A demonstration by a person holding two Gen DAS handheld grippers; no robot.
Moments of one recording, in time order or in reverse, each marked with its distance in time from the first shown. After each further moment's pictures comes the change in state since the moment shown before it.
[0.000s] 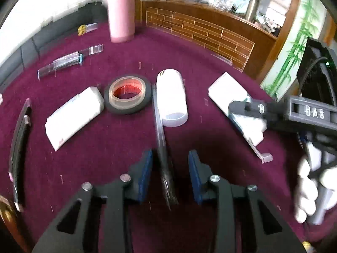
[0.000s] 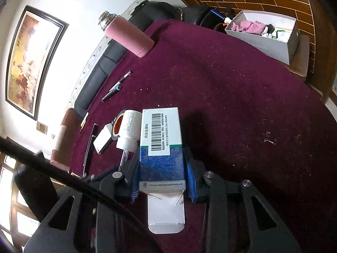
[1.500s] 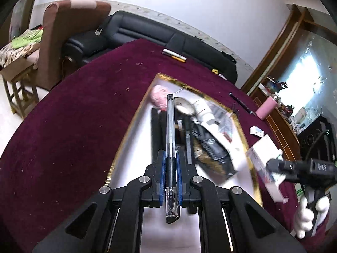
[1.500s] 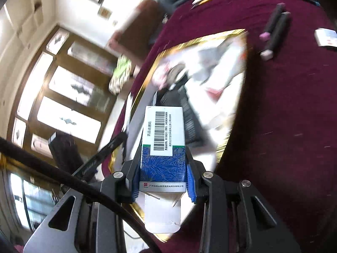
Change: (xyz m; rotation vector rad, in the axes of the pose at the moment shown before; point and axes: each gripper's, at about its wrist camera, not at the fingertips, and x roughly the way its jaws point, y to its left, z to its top) left arm -0.254 0.224 -0.329 -0.871 -0.395 0.242; right arm 0.110 0.308 -0.231 -0.518 0.643 0.337
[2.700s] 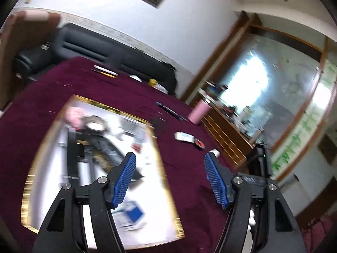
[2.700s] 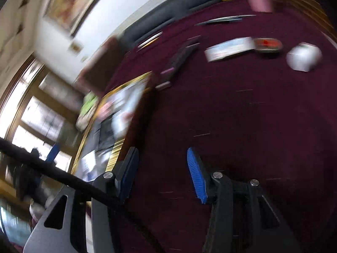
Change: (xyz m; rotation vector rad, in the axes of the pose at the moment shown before) left arm -0.043 -0.095 0.002 0.134 -0.063 -0.415; right arm -0.170 -0.126 -0.075 0.218 -0.381 -0.286
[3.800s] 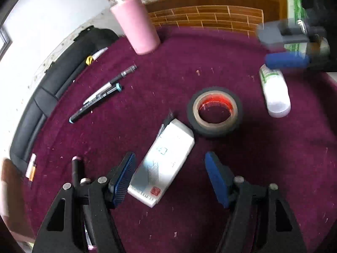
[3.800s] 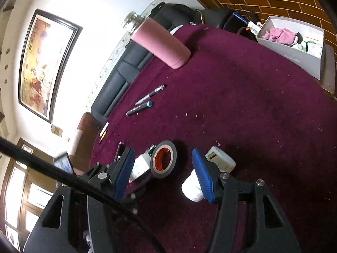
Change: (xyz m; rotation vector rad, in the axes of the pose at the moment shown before) left arm 0.421 -0.139 -0.006 0.959 0.558 0.234; right arm -0.002 -0.134 0.143 0.303 -0.257 0.030
